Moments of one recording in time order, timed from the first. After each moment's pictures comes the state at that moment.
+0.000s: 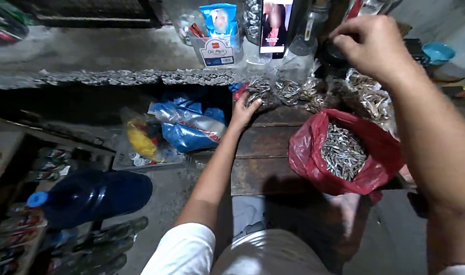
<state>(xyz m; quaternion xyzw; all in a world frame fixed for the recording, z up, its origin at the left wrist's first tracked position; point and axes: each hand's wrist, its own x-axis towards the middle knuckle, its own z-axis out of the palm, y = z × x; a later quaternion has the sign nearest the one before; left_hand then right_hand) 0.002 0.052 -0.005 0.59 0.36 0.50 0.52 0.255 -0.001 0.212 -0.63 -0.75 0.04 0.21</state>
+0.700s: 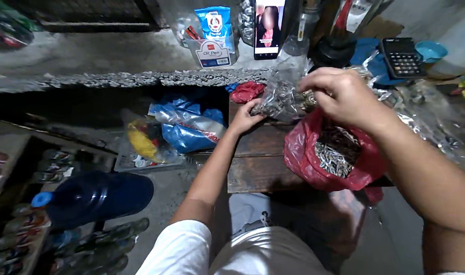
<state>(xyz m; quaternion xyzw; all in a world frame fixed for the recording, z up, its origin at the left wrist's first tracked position) -0.001 0.037 0.001 0.73 0.30 0.41 0.46 0.224 -0.066 0.180 -0.46 -0.86 0.05 0.23</state>
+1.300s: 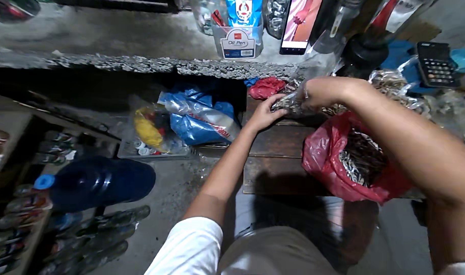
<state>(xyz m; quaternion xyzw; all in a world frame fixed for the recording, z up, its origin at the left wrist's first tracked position) 0.001 0.047 -0.003 0.71 0.29 0.40 0.50 0.168 0.036 0.155 -0.57 -0.78 0.18 -0.20</state>
